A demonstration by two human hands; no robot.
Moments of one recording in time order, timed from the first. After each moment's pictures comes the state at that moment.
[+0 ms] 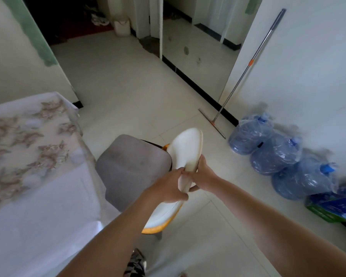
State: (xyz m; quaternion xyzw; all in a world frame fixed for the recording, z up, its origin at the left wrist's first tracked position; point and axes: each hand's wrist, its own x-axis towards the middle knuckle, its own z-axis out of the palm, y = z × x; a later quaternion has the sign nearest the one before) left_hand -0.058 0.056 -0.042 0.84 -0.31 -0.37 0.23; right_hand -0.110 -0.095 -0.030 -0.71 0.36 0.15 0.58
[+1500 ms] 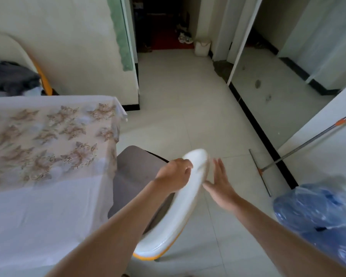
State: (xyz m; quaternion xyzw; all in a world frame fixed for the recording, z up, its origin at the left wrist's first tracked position) left_hand 0.107 -0.006 -0.020 0.94 -0.13 -0.17 0.26; right_hand 0.061 -0.192 -0.040 -0.89 0.04 0.16 0.42
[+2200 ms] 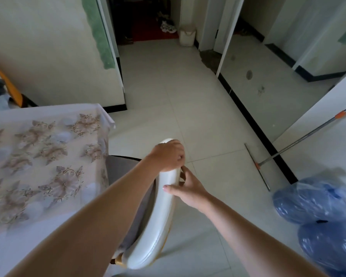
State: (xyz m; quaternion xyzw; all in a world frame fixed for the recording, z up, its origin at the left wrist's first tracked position) left_hand 0.282 0.030 -0.055 0.92 -0.35 -0.13 0.08; right_hand 0.155 -0.091 -0.049 -0.80 0.11 0.23 0.54
